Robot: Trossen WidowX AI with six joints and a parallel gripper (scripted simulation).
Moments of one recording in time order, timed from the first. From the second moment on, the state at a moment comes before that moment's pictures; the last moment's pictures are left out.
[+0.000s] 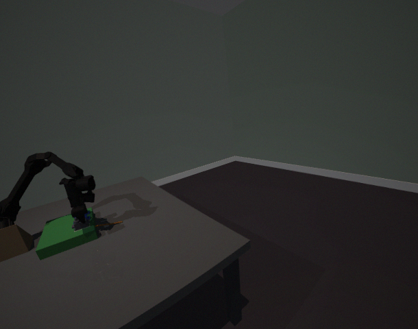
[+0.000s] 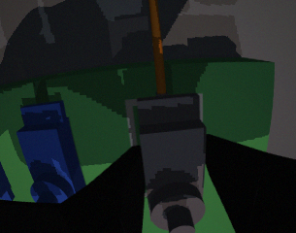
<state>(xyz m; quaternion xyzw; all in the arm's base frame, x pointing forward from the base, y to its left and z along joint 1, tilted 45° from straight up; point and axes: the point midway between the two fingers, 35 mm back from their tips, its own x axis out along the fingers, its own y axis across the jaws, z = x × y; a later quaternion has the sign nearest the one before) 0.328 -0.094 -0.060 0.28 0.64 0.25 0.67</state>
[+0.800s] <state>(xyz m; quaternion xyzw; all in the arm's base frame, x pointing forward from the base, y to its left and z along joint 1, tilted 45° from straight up) 0.329 -0.084 -0.071 0.28 0.64 0.25 0.67</state>
